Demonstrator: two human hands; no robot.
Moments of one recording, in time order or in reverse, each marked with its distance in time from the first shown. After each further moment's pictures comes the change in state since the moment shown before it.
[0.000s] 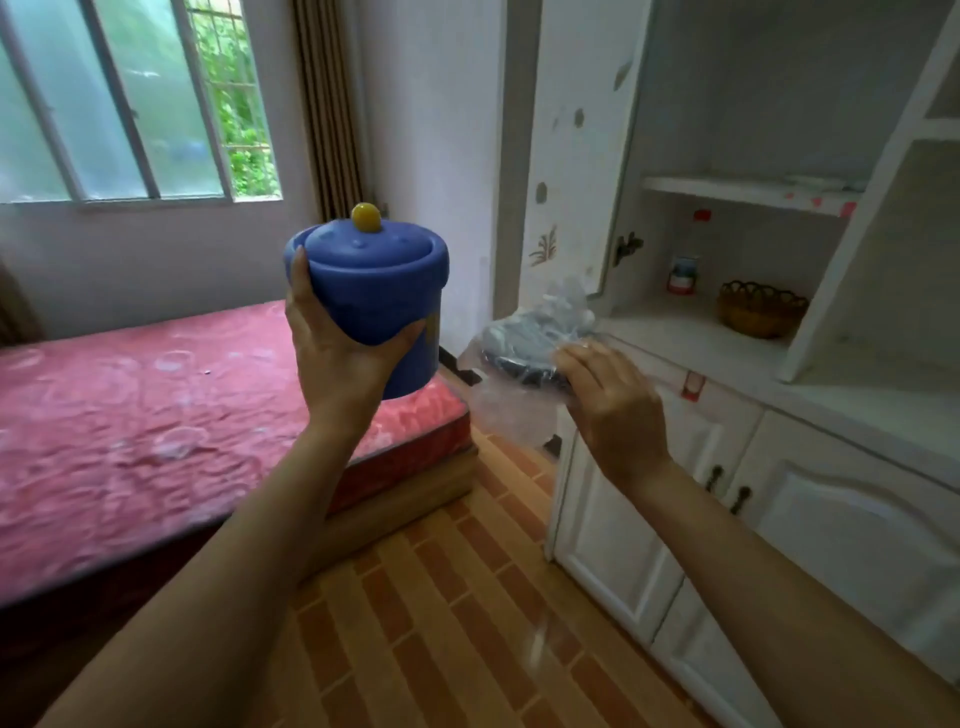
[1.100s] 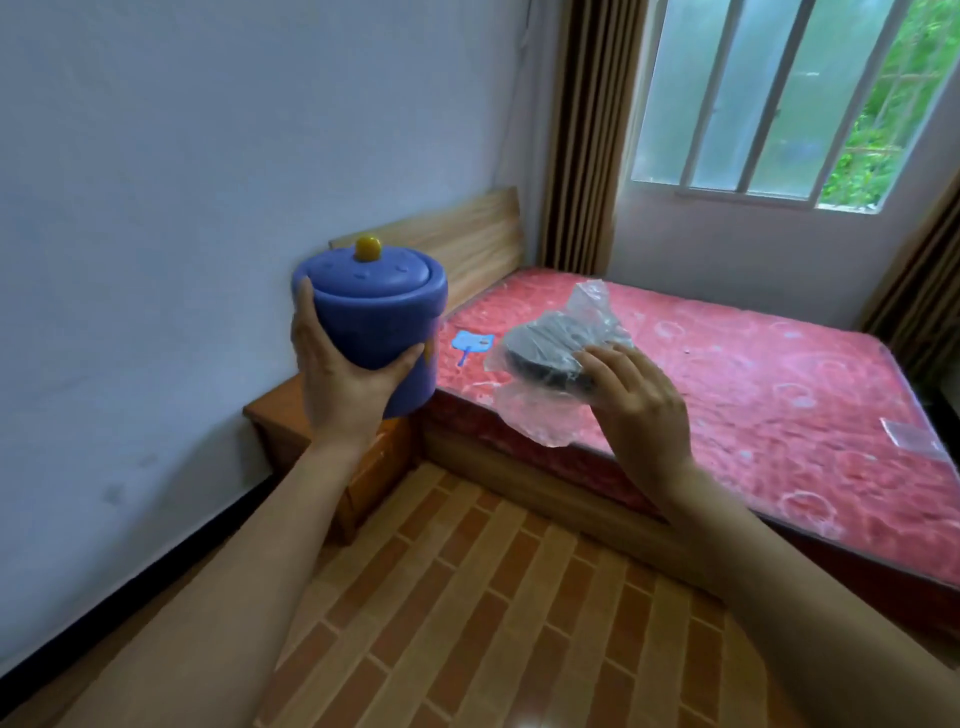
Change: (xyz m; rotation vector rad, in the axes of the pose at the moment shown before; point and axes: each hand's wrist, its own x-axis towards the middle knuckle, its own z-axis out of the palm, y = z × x) left_hand -0.124 0.045 -0.409 0.982 0.756 -0.153; right_hand 0.080 -0.369 0.082 0.996 0.216 -0.507
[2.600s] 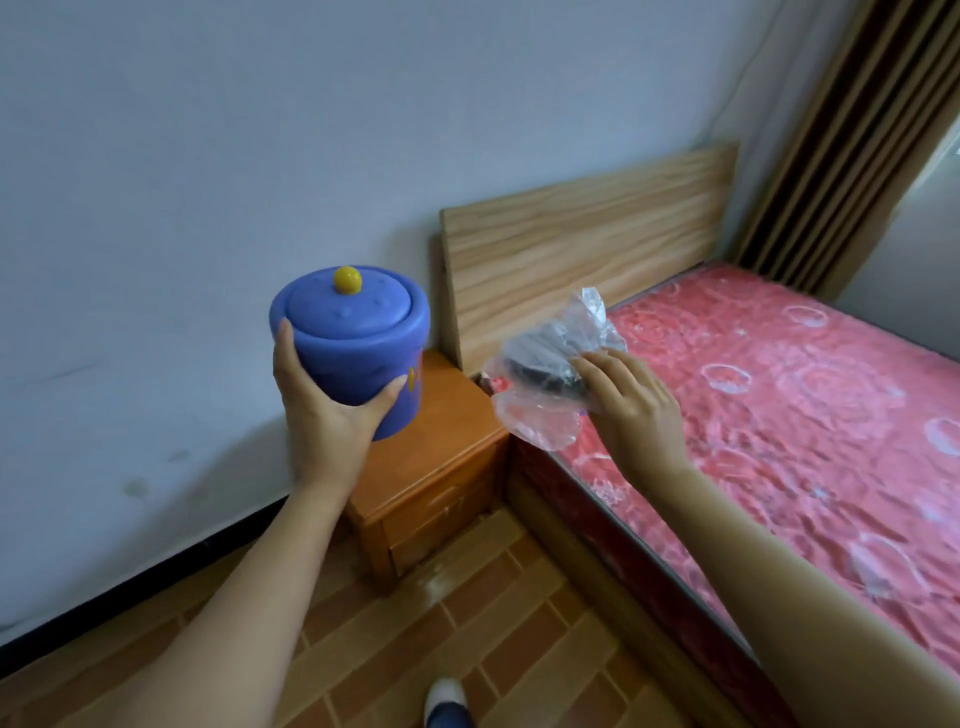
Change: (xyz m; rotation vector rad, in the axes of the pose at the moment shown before) left_hand 0.237 -0.363 0.202 0.252 0.250 -0.212; right_hand 0.172 0.088 0.556 0.415 -0.101 -0.157
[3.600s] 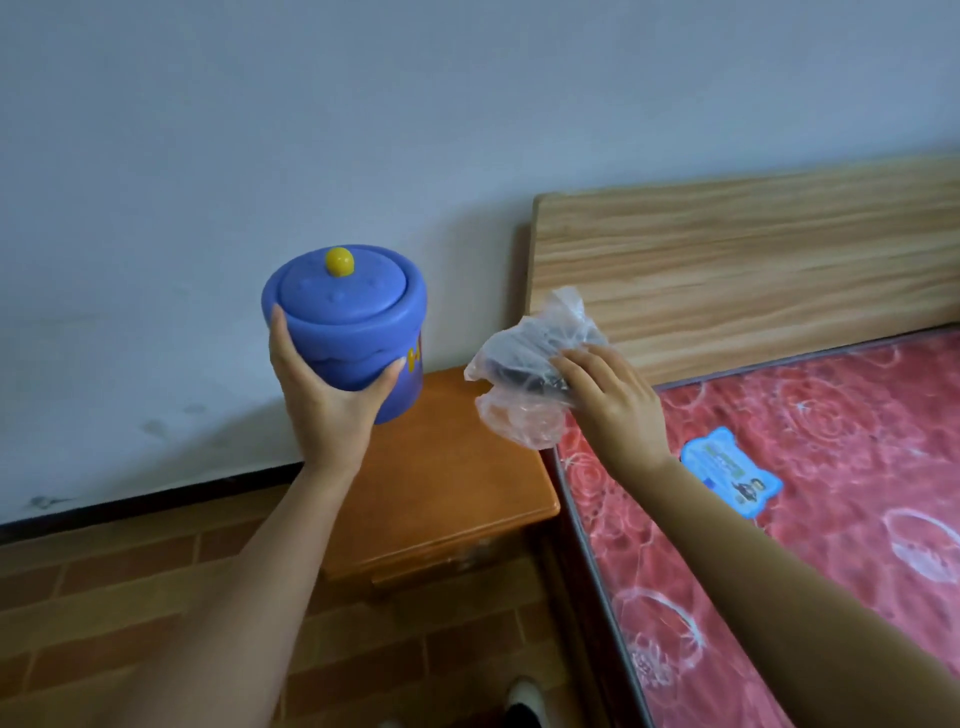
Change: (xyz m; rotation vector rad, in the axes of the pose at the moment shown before) left_hand 0.144 -0.136 0.206 0.246 0.293 -0.150; right_hand 0.132 0.164 0.321 0.377 -0.152 -0.210
